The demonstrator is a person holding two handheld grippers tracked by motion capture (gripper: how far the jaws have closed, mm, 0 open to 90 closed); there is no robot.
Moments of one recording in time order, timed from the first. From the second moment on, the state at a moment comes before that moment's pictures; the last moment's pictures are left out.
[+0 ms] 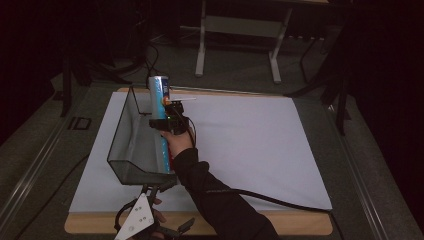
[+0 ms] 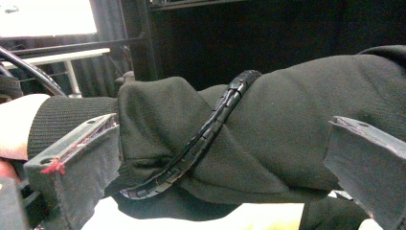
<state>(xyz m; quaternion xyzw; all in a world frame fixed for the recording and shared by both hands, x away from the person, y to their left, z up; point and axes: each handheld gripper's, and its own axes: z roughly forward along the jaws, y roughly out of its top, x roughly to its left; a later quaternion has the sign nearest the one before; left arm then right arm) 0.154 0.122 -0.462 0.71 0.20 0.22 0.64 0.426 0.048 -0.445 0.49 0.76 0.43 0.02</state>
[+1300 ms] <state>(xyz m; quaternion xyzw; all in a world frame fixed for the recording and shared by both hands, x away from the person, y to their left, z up) 0.156 0.122 -0.463 0.71 0.20 0.21 0.64 0.435 0.055 -0.464 0.45 0.82 0.34 0.13</state>
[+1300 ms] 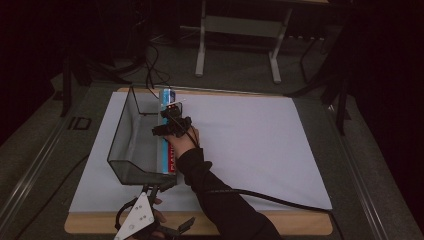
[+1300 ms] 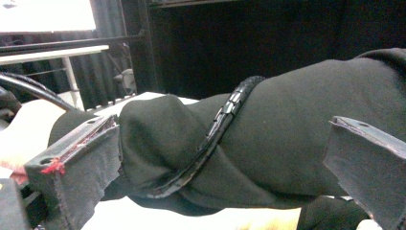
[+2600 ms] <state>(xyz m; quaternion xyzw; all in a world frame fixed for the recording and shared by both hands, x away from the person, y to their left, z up) 0.161 0.118 -0.468 0.72 0.21 0.21 0.63 0.425 -0.096 -0.427 0.39 0.83 0.36 0.19</state>
